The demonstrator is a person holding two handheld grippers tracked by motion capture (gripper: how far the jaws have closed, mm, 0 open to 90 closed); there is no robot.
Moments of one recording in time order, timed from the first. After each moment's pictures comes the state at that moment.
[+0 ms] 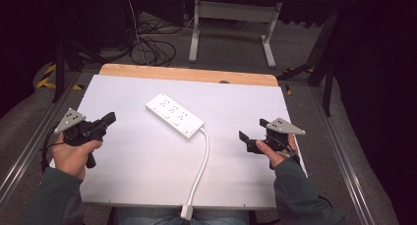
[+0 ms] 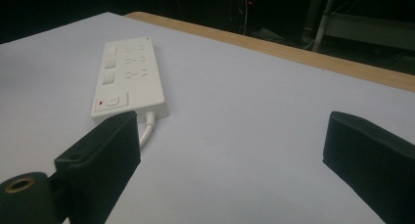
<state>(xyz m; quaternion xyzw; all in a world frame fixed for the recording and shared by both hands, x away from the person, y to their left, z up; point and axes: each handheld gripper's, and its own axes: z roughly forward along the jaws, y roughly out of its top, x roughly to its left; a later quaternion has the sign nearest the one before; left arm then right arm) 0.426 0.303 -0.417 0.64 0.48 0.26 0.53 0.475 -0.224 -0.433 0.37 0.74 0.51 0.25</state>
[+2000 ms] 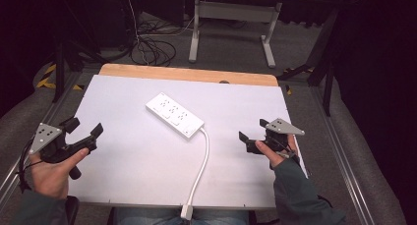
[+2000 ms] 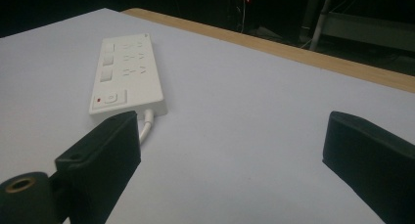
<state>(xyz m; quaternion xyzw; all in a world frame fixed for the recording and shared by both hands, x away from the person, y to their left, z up) 0.381 0.326 -0.418 0.59 0.51 0.34 0.53 0.473 -0.222 -0.433 0.37 0.74 0.50 0.26</state>
